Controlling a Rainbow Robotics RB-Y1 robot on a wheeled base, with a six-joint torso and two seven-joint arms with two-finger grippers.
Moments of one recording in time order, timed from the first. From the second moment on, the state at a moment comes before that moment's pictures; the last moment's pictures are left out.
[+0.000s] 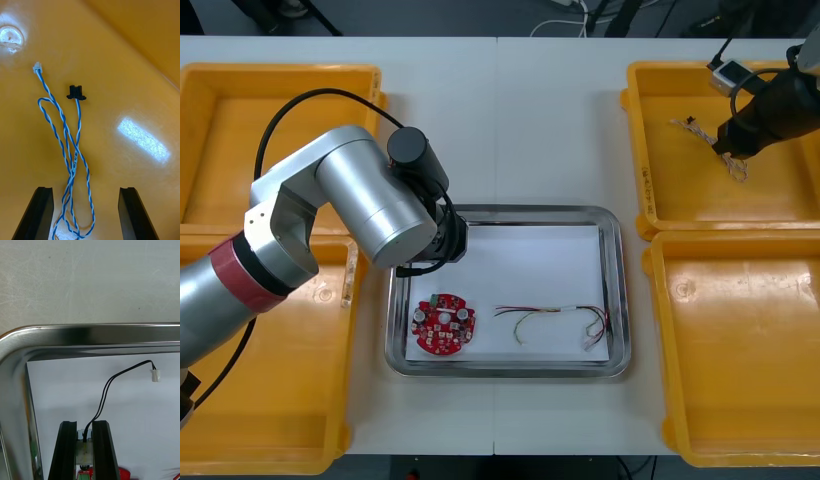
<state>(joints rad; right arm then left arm) -1.21 -0.60 -0.06 -0.31 -0.59 1.00 2.56 -0.72 0.58 -0.70 -1.77 0.57 1.49 -0.65</state>
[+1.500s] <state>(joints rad) -1.17 -0.59 -0.06 -0.25 -0.82 0.83 2.57 -0.71 0.58 -0.60 -1.82 0.62 1.62 -0.63</state>
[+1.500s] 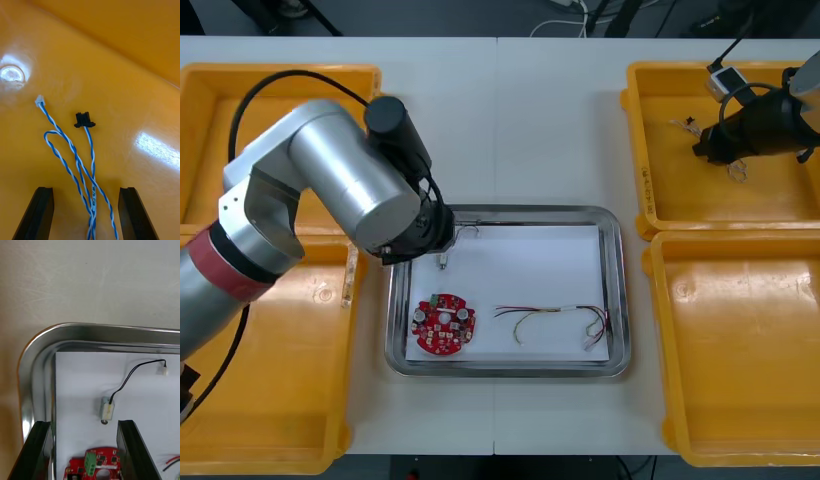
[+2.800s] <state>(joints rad) -1.12 -0.59 -0.08 -0.53 -0.71 1.13 2.62 -0.74 0.72 -0.08 -1.62 0.79 1.88 -1.25</state>
